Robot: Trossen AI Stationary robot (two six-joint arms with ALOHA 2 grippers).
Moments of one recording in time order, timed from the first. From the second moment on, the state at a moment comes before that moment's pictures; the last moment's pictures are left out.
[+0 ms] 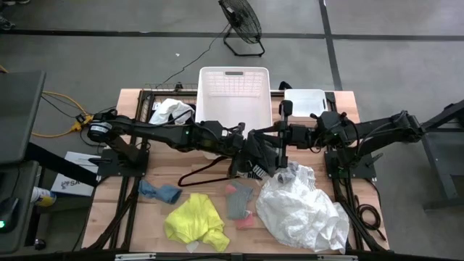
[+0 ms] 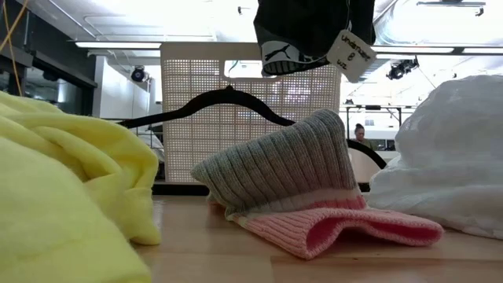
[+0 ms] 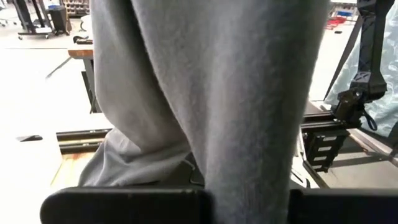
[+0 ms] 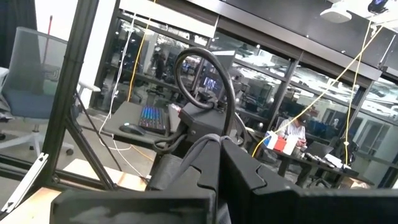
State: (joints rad) left arm -0.07 1.61 1.30 0.21 0.10 0.00; right arm 0.17 1.17 1.09 0.28 0.17 -0.37
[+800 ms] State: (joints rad) left arm -0.07 1.55 1.30 0.11 0.09 0.02; right arm 0.28 1.15 1.09 0.28 0.56 -0.24
